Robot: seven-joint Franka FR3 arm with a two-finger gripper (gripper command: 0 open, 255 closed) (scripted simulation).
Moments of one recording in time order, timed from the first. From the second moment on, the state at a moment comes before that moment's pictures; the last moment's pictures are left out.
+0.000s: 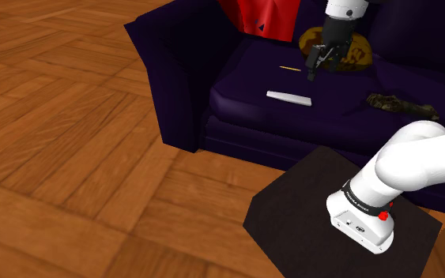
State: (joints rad) arm 0.02 -0.76 0.01 -2.40 -0.06 1.59 0.15
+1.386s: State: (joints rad) arm 0.11 -0.23 -0.43 -2.34 -0.09 2.07 -0.72
